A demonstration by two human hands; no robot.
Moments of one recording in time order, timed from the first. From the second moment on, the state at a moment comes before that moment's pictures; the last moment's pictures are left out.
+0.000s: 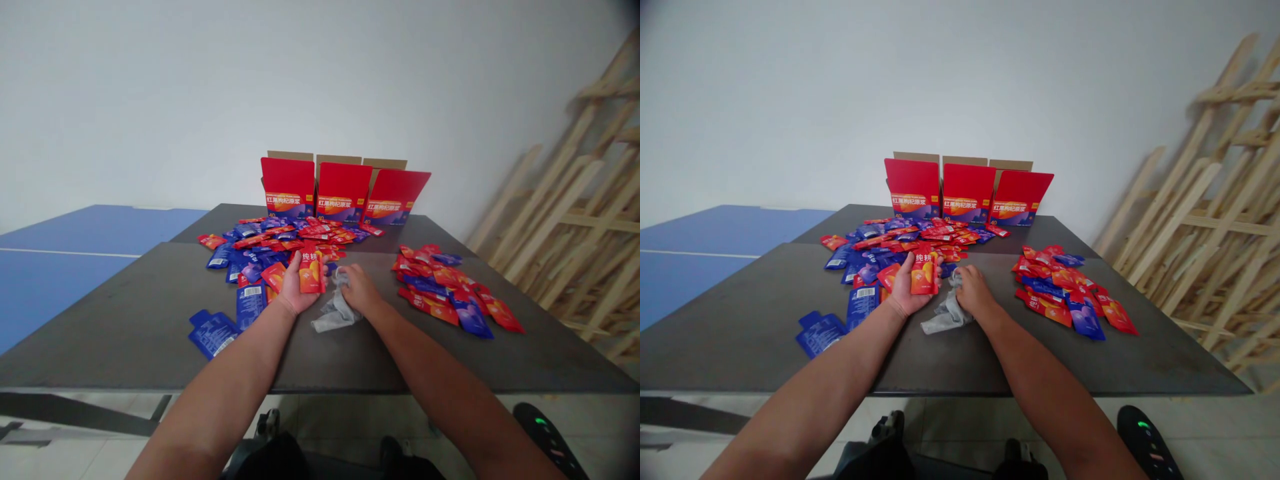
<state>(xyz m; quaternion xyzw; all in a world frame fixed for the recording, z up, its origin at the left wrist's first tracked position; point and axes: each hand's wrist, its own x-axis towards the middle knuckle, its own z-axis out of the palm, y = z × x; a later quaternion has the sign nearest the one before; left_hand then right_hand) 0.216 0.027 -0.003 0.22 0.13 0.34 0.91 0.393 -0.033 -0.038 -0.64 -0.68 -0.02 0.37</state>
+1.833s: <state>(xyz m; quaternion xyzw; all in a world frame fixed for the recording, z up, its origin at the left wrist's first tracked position) 0.233 0.013 -0.018 0.29 0.29 0.19 0.89 0.362 -0.049 -0.020 -0.46 -0.71 -0.15 0.51</state>
